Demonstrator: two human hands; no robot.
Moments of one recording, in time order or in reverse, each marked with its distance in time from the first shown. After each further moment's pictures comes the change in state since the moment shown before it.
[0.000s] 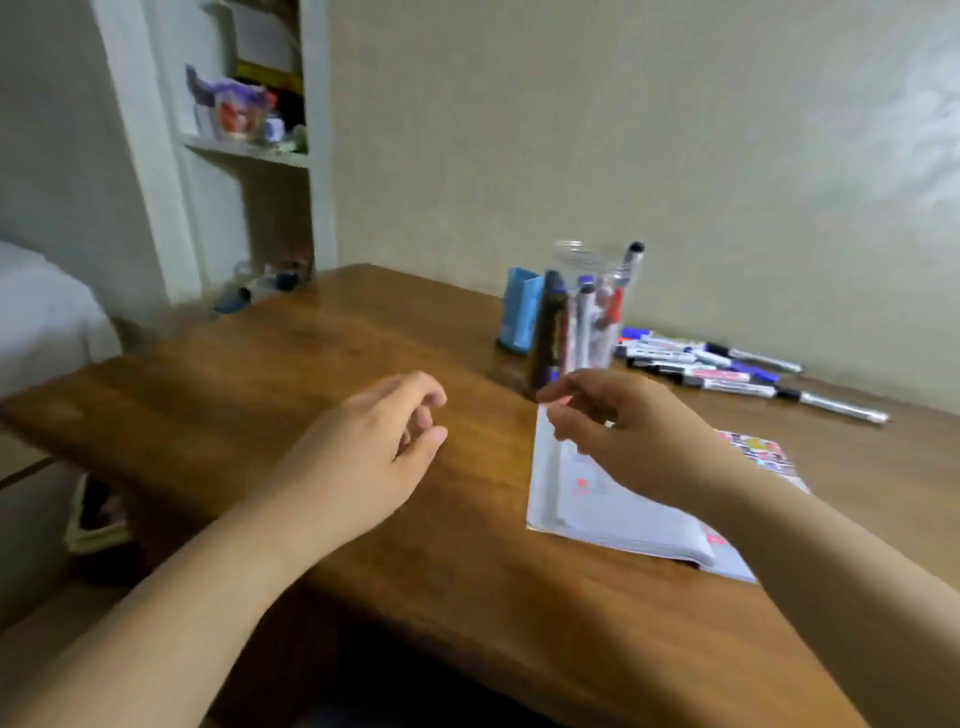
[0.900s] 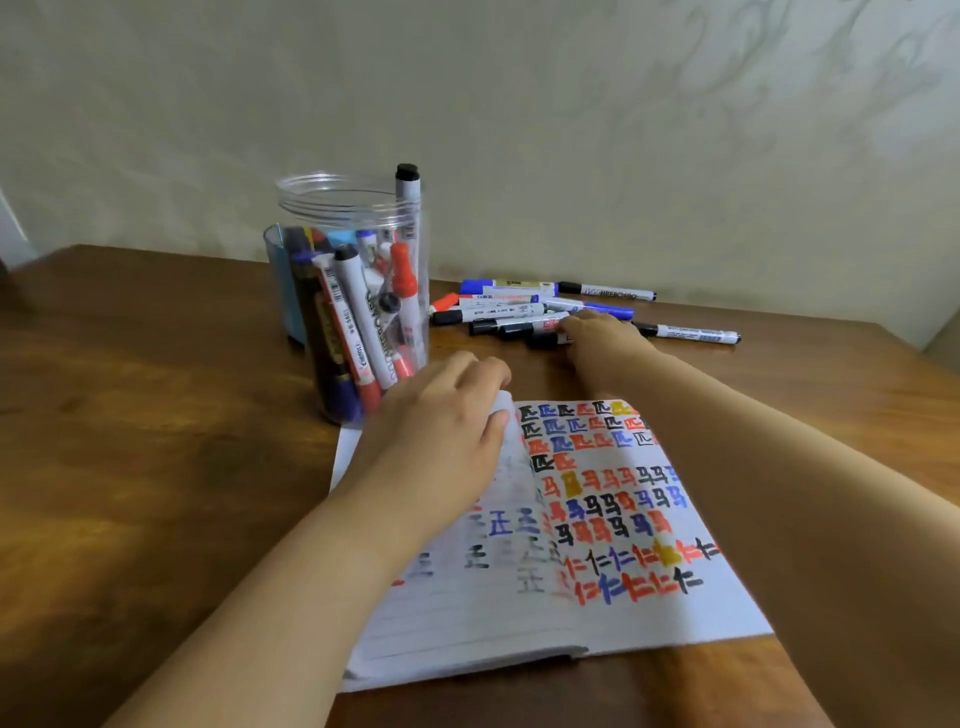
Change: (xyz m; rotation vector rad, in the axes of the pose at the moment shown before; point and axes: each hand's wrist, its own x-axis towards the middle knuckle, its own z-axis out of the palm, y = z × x) left_hand 0.134 0.099 0.169 -0.057 -0.068 0.357; right_hand 0.107 0.267 -0.081 -0.828 -0.065 0.506
